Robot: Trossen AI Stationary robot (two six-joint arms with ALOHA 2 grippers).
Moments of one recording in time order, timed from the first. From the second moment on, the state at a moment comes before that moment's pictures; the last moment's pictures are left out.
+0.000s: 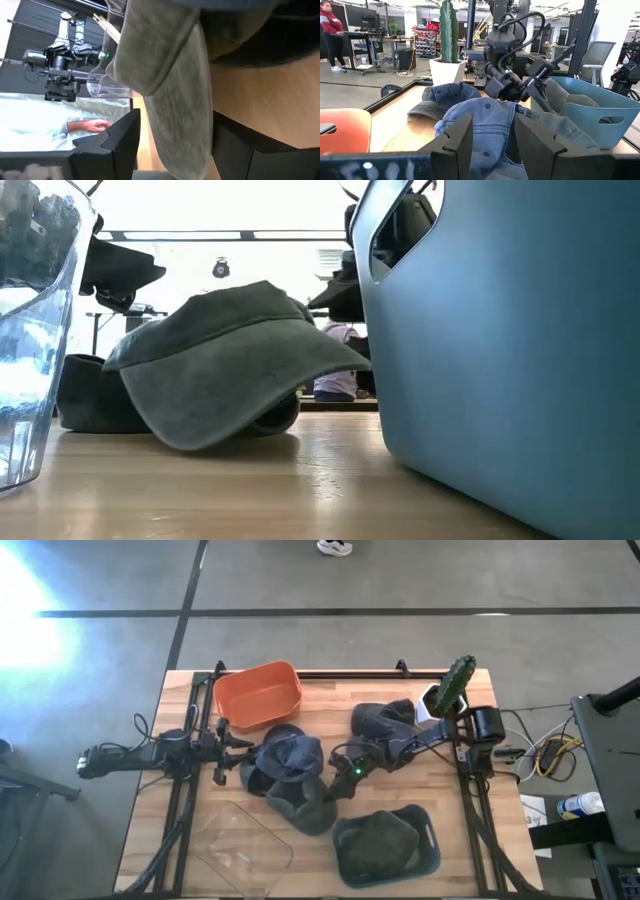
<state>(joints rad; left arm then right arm) 0.03 0.04 0.01 0.02 -0.03 -0.06 0.00 1.90 0.86 0.59 -0.58 1.00</state>
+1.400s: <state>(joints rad) 0.03 0.04 0.01 0.02 -0.03 -0.06 -0.03 2.02 1.13 0.58 -1.12 0.88</state>
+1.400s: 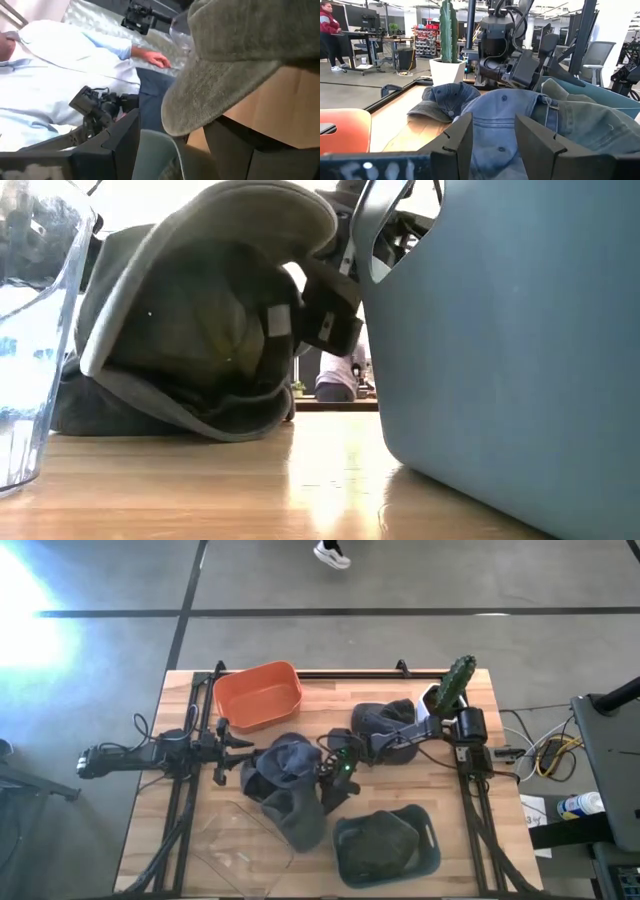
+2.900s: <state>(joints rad) 0.03 0.04 0.01 0.02 -0.03 -0.06 0.02 1.99 1.14 0.42 -0.89 0.65</state>
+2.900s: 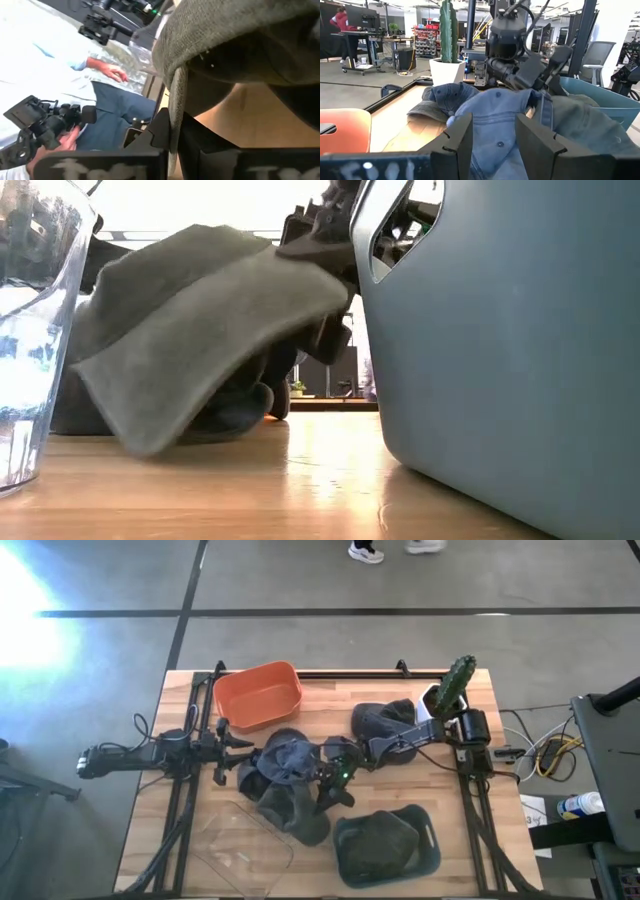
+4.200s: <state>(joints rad) 0.03 0.04 0.01 0.02 -0.03 -0.06 -0.19 1.02 0.98 -0.78 -0.93 0.42</state>
